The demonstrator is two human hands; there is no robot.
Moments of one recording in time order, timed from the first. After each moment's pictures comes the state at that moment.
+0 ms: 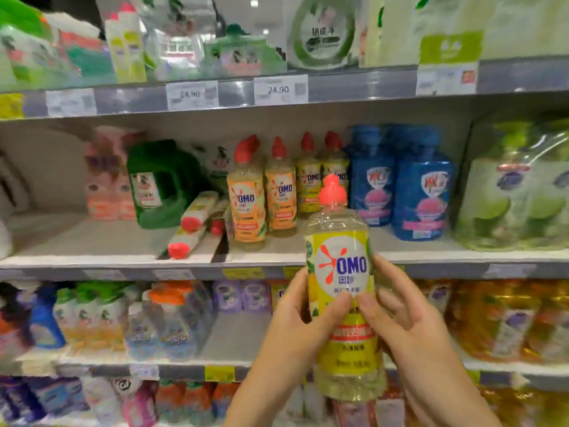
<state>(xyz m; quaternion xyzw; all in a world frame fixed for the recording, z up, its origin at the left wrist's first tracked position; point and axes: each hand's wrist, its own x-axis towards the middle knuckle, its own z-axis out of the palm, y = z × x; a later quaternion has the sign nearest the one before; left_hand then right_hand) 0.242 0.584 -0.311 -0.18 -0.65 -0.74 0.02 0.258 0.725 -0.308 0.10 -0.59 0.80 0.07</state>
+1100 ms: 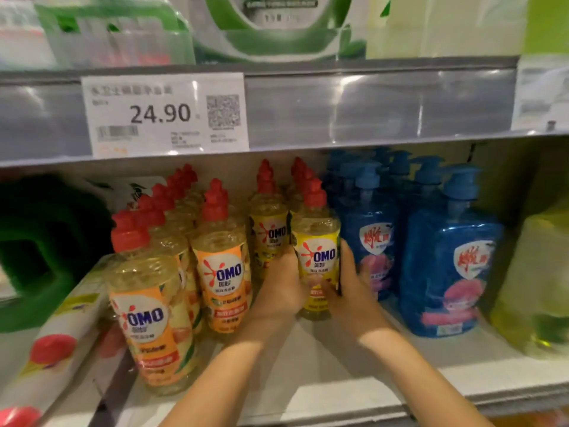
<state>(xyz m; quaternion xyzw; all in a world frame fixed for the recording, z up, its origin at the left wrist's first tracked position) -0.088 0.641 -0.277 -0.13 -0.89 -0.44 0.06 -0.050 0.750 -0.298 0.02 -0.86 0.50 0.12</state>
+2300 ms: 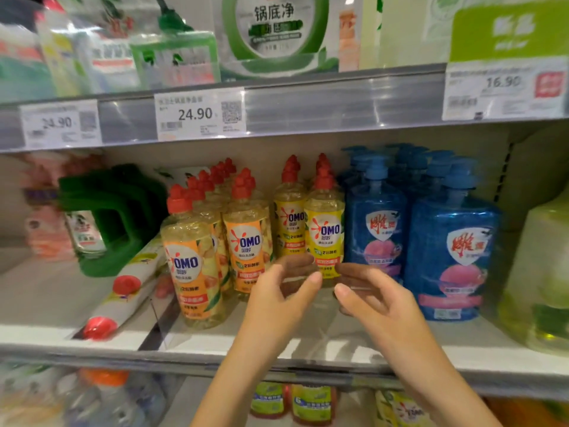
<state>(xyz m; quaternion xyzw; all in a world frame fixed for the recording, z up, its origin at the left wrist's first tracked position) 0.045 0.627 -0.271 -0.10 -0.76 -0.63 0.14 0.049 0.781 -0.291 0.17 -0.69 0.69 0.10</state>
